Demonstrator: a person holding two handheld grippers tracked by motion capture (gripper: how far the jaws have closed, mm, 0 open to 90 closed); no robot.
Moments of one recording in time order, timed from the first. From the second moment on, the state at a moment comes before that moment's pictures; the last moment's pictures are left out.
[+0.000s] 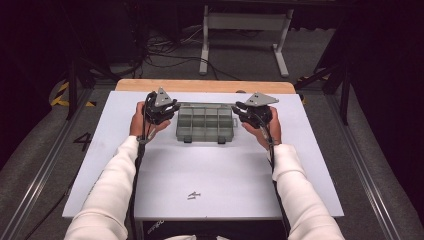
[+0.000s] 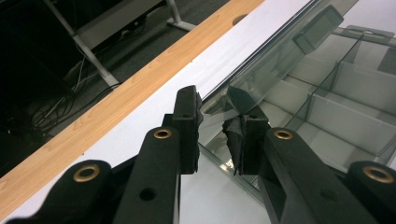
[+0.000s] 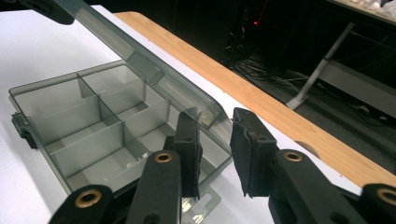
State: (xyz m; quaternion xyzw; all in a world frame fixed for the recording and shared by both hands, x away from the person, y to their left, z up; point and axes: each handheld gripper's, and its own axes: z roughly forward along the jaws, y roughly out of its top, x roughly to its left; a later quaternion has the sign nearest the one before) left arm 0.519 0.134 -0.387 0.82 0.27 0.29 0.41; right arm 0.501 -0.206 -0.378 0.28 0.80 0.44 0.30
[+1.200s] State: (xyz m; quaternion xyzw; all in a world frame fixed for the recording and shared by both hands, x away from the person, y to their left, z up) left arm 0.539 0.129 -0.374 0.80 0.30 0.29 0.42; right arm 0.522 -0.197 -0.357 0.30 0.78 0.44 0.33
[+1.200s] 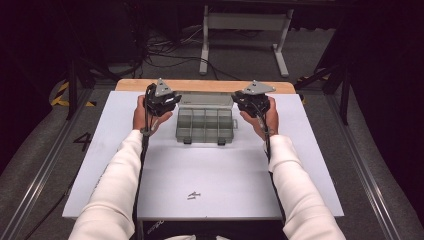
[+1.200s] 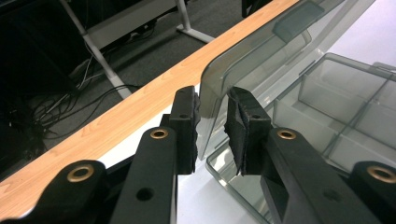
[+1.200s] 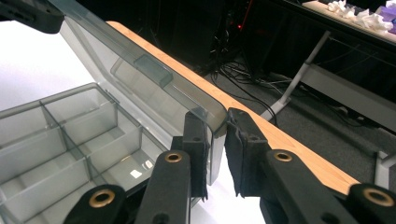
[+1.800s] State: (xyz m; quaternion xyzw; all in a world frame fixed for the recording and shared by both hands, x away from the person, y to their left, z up) left arm 0.550 0.121 -0.388 0.78 0.34 0.30 0.43; right arm 0.537 -0.196 -0.368 0.33 0.75 0.45 0.35
